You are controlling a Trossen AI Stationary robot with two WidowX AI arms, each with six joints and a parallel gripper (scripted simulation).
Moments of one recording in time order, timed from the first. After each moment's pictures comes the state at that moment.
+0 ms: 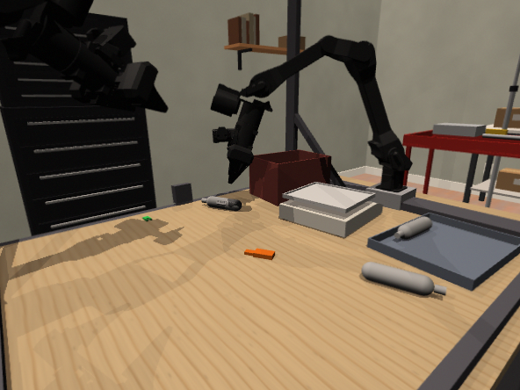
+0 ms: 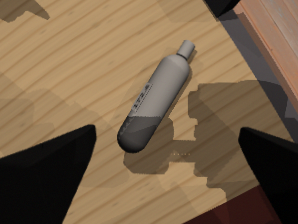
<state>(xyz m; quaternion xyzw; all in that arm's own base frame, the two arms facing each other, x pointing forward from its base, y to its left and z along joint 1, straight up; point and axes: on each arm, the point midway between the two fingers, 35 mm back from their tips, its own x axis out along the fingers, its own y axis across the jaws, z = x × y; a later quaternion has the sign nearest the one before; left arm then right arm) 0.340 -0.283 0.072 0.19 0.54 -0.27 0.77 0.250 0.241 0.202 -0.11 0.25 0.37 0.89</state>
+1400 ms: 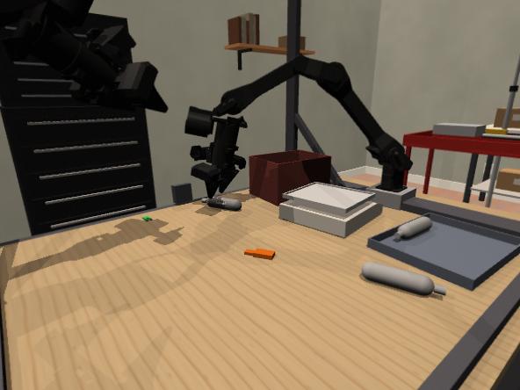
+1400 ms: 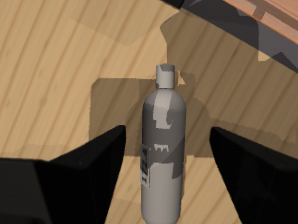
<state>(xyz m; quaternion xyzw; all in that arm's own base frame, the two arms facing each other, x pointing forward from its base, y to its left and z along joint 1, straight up) 0.375 -0.312 0.027 0.34 0.51 -0.45 0.65 0.250 0.241 0.202 -0.11 0.25 0.37 0.89</state>
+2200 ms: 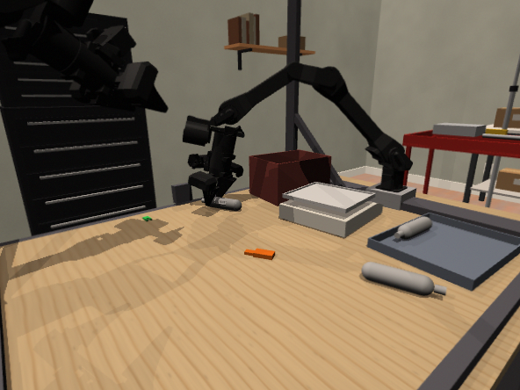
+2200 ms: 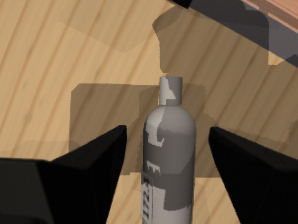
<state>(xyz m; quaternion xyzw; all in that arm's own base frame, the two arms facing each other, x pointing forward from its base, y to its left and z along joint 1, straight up) 0.380 -0.321 0.004 0.35 0.50 -0.45 0.65 0.250 0.241 0.202 -0.11 0.25 0.37 0.89</state>
